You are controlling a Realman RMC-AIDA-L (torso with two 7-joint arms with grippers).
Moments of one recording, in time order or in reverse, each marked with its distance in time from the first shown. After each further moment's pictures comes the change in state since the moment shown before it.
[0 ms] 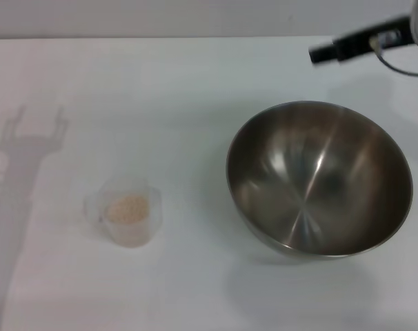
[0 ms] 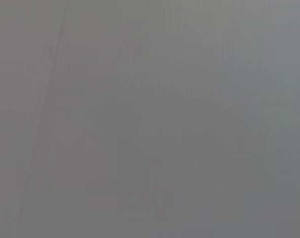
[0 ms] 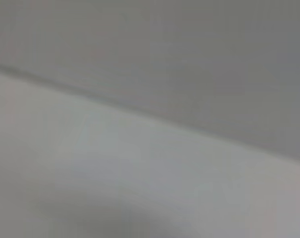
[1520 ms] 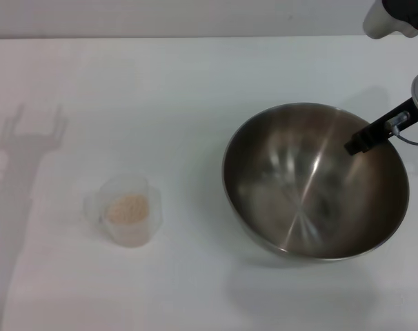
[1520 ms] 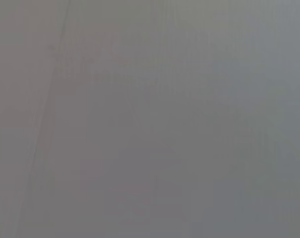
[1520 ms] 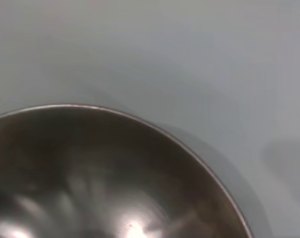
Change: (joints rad) left arm -0.008 -0.002 -0.011 0.005 0.000 -0.005 -0.001; right arm 0.124 0.001 0.135 0.405 -0.046 0.149 -0.286
